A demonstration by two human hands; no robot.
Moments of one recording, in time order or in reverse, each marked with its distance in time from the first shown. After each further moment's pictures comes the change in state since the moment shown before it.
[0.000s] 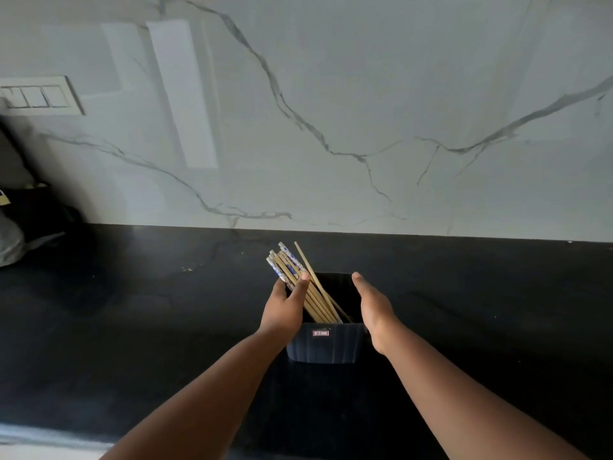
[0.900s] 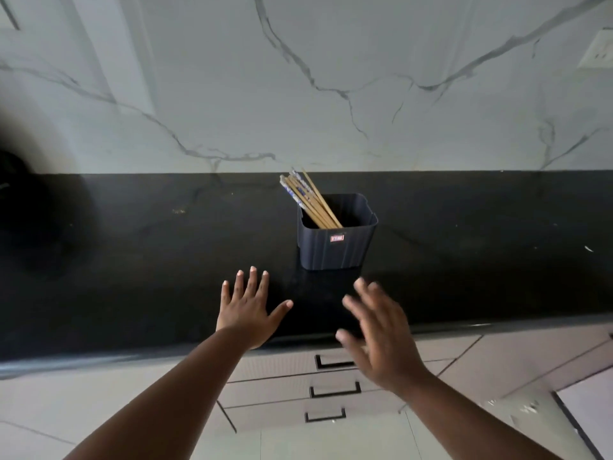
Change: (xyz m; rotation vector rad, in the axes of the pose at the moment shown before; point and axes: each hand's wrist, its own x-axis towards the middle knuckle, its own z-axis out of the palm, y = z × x) left_hand -0.068 -0.136 -0.110 1.213 -0.231 0.318; right_hand -0.180 0.156 0.015 -1.093 0.269 -1.104
